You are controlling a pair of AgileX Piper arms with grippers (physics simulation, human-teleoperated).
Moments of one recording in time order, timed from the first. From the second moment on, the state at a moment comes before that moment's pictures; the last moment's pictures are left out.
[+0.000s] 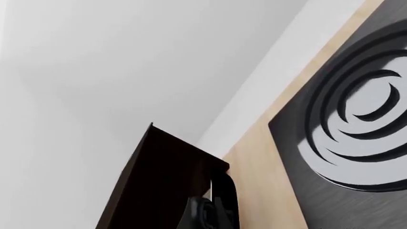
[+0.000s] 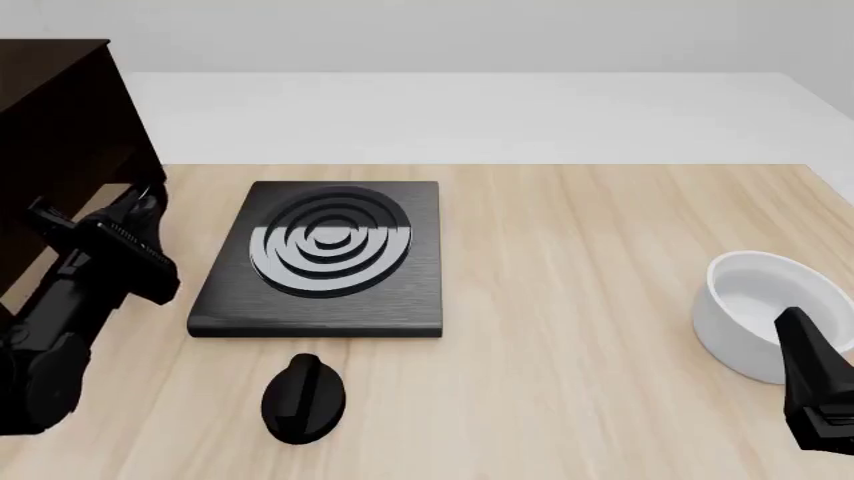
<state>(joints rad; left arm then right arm) 0.03 1.58 -0.30 -1.21 1.02 0.00 0.01 0.00 0.00 0.00</state>
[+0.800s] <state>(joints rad) 0.08 1.68 -0.37 -1.22 1.00 0.00 0.01 0.00 0.00 0.00</state>
